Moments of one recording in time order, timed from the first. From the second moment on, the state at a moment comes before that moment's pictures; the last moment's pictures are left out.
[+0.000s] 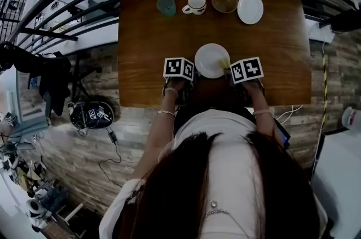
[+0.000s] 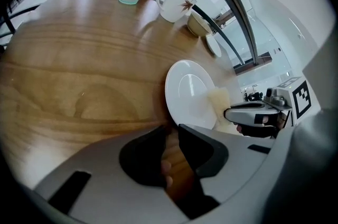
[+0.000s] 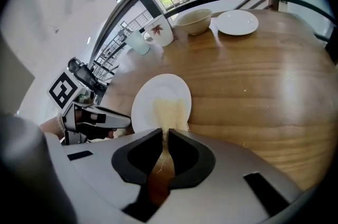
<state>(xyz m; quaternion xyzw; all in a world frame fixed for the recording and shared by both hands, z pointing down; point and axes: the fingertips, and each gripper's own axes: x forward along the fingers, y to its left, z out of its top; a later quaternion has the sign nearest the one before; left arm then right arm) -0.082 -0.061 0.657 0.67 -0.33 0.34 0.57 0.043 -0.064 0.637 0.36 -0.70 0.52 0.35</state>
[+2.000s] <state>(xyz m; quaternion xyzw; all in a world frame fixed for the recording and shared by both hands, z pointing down) -0.030 -0.058 0.567 0.74 -0.49 0.24 0.39 0.135 -0.057 0.563 0.46 -0.77 0.31 0.32</state>
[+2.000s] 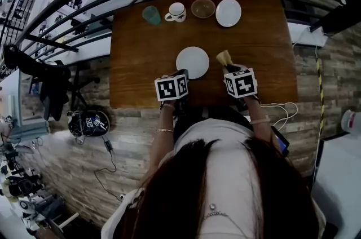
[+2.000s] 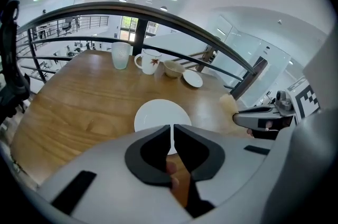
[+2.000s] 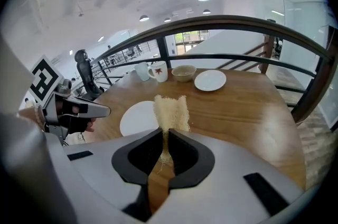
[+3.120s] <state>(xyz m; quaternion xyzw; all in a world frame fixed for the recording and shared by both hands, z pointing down) 0.017 -0.048 0.518 0.77 -0.51 0.21 0.33 0.171 -0.055 0.529 0.50 -0.79 0.24 0.25</state>
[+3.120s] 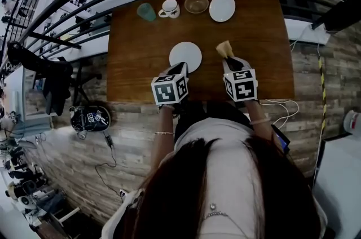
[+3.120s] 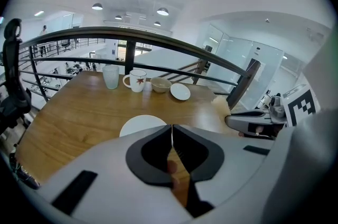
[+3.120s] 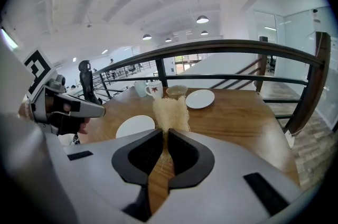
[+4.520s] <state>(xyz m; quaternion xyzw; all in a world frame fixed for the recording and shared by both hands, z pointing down) 0.035 -0.043 0.516 0.78 -0.48 0.21 0.32 0.180 -0.046 0.533 0.51 -0.79 0.25 0.25</state>
